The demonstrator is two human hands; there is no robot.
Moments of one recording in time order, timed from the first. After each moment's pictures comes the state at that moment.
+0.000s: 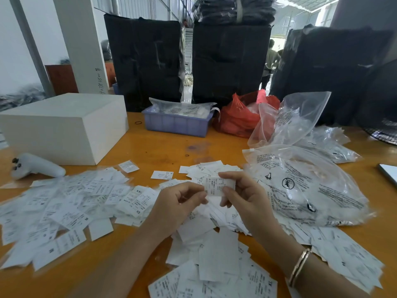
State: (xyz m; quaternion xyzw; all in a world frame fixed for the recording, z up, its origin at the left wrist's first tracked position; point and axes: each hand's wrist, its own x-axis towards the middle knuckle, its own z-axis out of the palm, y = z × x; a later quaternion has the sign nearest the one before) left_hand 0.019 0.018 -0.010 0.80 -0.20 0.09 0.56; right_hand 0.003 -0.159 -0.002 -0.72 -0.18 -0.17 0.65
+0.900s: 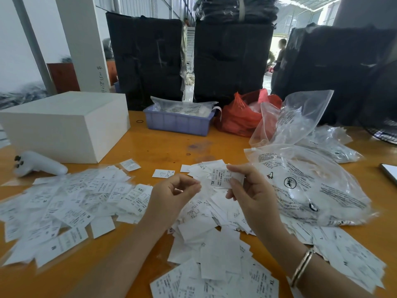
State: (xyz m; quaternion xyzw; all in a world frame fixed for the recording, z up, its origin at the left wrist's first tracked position) left_hand 0.024 0.021 -0.010 0.76 -0.14 0.16 0.62; right_hand -0.001 -0.156 0.004 -0.74 -0.18 -0.27 0.59
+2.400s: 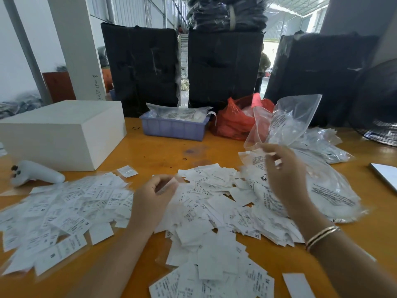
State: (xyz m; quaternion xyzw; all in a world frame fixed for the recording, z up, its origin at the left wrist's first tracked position) left_hand 0.032 0.041 -0.013 0.81 -0.03 0.22 0.54; right_hand 0.025 -0.214 0.042 -0.83 -0.05 -0.42 0.35
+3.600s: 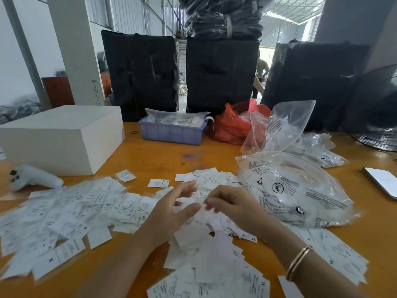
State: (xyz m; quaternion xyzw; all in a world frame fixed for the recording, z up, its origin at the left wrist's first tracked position) left_hand 0.020 0.029 -0.016 0.84 -0.22 0.06 0.49; right_hand -0.002 -0.164 0.027 -0.87 -0.20 -0.03 0.45
